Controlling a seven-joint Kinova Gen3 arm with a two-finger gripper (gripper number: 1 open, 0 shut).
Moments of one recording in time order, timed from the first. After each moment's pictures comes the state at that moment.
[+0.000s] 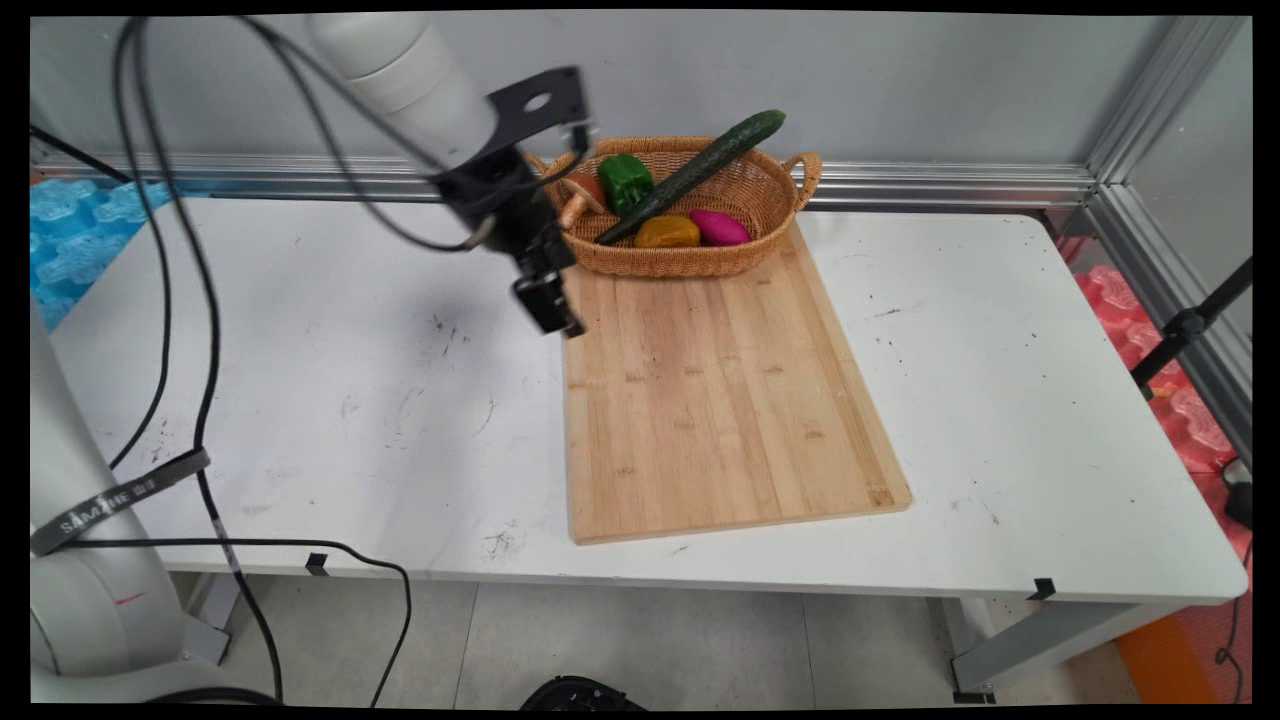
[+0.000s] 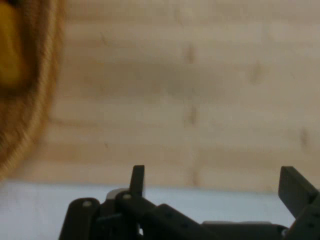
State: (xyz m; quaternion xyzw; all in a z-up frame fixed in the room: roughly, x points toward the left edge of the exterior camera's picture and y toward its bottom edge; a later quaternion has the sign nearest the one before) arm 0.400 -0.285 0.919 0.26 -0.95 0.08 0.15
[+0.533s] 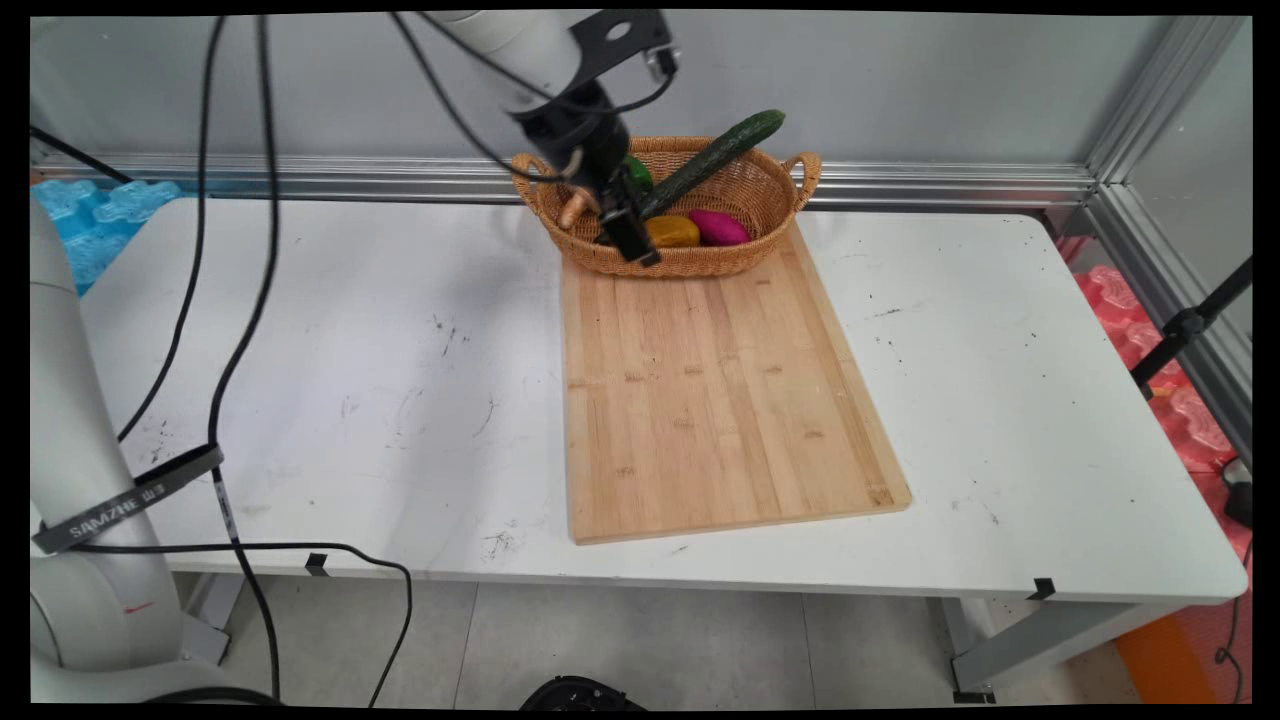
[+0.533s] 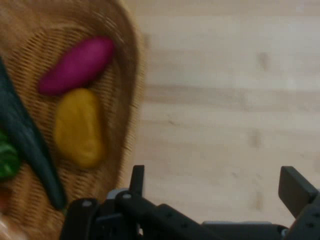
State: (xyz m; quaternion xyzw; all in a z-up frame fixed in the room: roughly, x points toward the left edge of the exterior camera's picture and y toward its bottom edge) arm 0.371 -0.356 0.936 0.27 -0.93 0.13 0.18
